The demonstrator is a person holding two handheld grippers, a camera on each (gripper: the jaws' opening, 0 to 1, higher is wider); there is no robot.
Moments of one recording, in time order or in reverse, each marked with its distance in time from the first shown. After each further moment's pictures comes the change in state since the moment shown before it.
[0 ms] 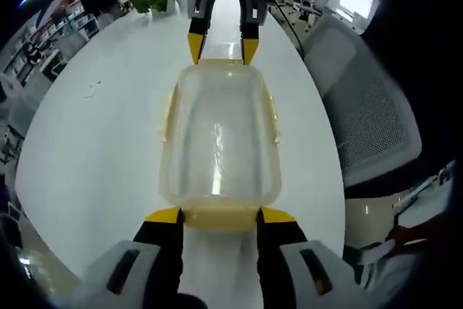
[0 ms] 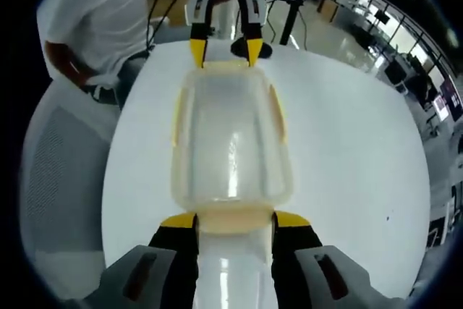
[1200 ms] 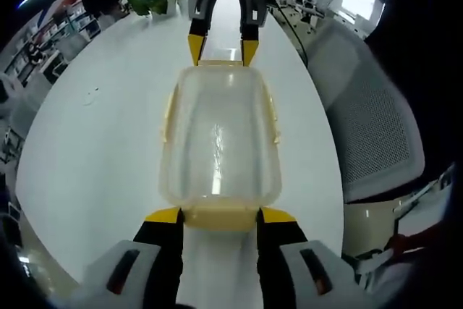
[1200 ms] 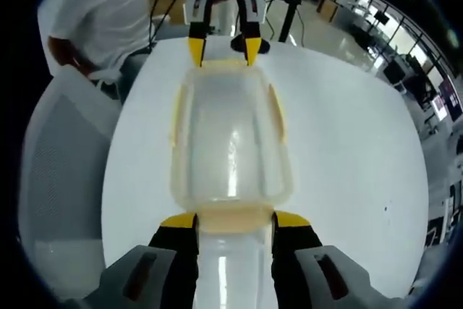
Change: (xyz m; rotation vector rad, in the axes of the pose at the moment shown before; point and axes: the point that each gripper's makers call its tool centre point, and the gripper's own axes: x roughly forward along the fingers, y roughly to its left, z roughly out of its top) left arm 0.010 -0.004 0.030 -0.012 -0.005 0.010; right arm -0.015 -0.001 -0.027 -0.009 0.003 -0.009
